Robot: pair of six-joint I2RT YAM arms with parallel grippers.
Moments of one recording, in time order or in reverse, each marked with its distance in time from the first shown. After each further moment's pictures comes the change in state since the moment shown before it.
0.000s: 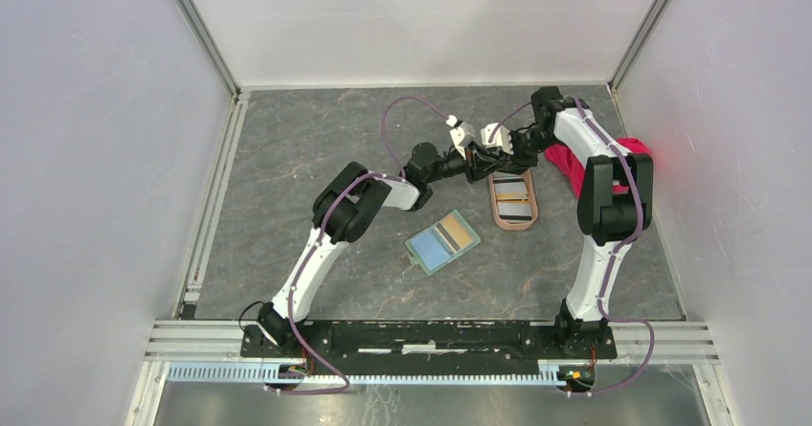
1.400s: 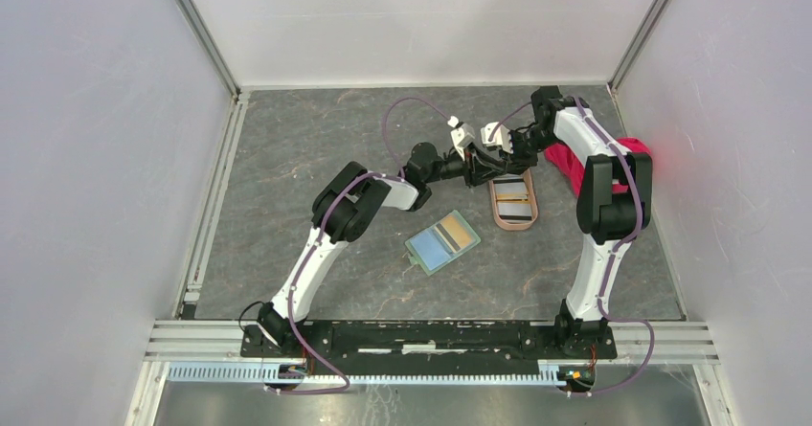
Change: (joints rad) left arm 0.007 0.000 -0.014 -0.011 0.070 -0.064; right arm -0.006 0.012 0.017 -0.015 -0.008 0.001
